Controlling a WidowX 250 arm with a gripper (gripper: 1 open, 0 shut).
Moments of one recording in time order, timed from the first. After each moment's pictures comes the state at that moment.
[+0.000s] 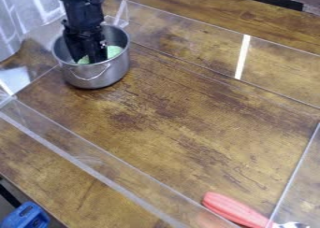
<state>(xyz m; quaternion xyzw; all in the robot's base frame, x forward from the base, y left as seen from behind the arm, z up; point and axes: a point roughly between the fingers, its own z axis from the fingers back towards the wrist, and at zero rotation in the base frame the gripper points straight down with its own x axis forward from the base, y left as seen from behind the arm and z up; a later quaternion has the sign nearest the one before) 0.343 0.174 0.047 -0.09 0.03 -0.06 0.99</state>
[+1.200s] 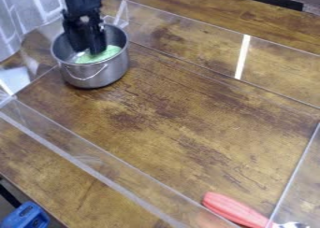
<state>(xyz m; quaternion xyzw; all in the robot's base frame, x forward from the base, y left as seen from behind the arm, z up) 0.351 0.178 0.045 -0.14 0.06 -0.05 0.99</state>
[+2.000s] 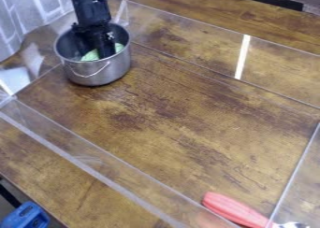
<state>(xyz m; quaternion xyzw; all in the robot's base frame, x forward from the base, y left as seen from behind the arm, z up) 0.371 0.177 0.030 -0.14 0.04 -0.05 0.99</state>
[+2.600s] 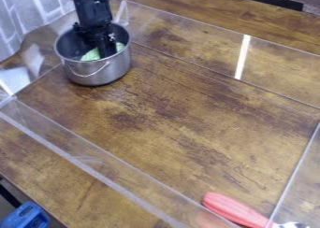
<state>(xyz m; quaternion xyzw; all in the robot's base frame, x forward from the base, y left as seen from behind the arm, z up) 0.376 0.161 0.027 -0.15 0.04 -0.07 0.99</state>
